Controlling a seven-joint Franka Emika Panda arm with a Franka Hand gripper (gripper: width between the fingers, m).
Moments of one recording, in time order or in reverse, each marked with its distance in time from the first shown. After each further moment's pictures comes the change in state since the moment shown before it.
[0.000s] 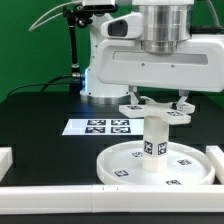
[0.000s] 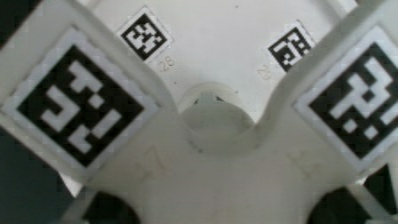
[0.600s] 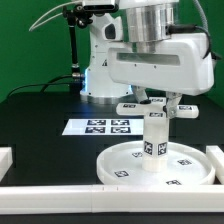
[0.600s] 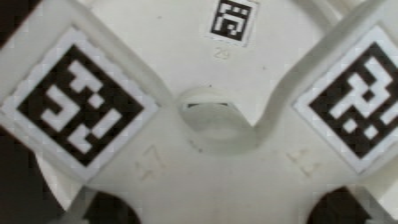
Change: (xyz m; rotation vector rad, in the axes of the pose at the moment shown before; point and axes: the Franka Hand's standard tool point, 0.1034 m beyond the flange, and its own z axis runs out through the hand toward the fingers) arm 0.002 0.000 0.001 0.124 -0.019 0.678
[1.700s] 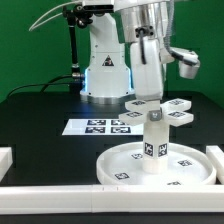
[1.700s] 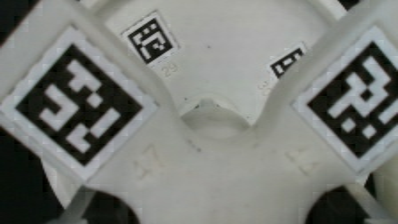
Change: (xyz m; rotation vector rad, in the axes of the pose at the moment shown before) arm 0.006 -0.004 0.000 0.085 -0.035 0.802
